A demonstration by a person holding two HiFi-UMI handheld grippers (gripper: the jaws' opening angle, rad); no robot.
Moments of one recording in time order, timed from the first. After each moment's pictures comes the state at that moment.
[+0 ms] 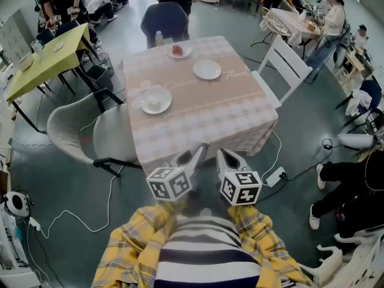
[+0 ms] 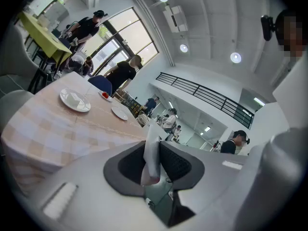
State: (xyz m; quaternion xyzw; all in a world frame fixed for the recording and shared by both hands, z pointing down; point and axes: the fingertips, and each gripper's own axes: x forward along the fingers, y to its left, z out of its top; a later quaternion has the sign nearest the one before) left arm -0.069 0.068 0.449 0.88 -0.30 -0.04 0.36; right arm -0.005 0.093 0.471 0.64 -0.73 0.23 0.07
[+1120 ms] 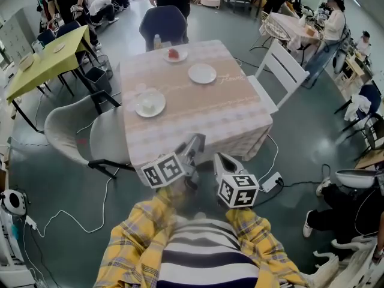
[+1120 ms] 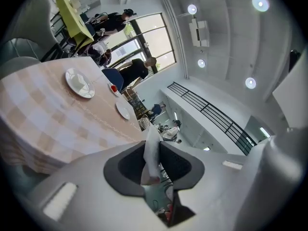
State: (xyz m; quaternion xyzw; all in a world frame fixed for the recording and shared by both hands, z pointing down) left arm -0.040 0.033 0.449 0.82 -0.30 -0.12 0.47; right arm 0.020 0.099 0.479 0.63 -0.73 0.25 0.06
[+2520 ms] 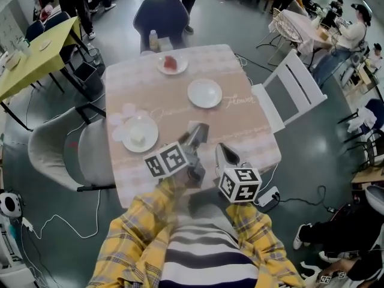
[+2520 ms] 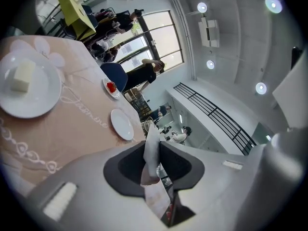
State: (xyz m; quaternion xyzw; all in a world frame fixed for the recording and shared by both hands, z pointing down) left arm 0.026 -0.173 0.465 0.80 -0.31 -0.12 0.50; right arm 0.082 -0.108 0.481 0.63 -0.73 0.23 0.09
